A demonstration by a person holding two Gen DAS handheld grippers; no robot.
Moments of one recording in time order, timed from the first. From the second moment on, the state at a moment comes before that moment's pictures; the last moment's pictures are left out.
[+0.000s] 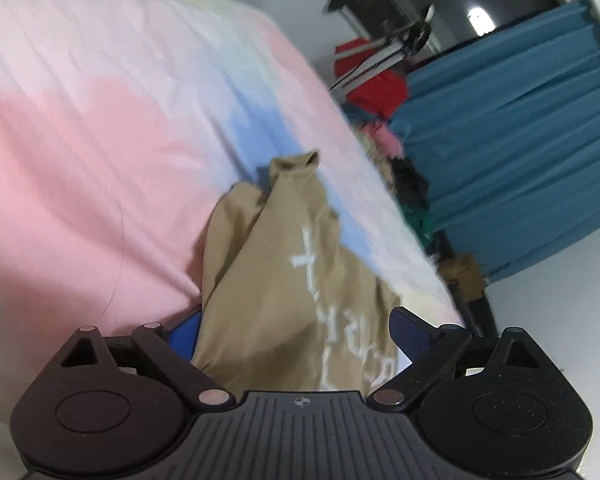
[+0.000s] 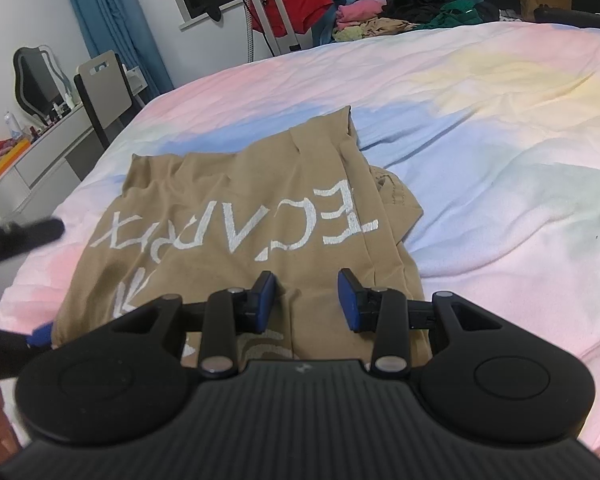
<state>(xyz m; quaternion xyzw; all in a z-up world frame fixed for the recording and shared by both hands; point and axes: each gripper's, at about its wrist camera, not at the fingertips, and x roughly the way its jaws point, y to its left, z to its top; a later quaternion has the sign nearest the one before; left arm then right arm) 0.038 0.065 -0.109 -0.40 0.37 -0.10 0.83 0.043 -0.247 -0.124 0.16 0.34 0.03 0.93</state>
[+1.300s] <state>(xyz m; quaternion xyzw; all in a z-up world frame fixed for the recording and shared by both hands) 0.046 0.062 -0.160 -0.51 0.44 -0.13 0.73 0.039 -0.270 -0.113 0.32 0.32 0.06 0.89</state>
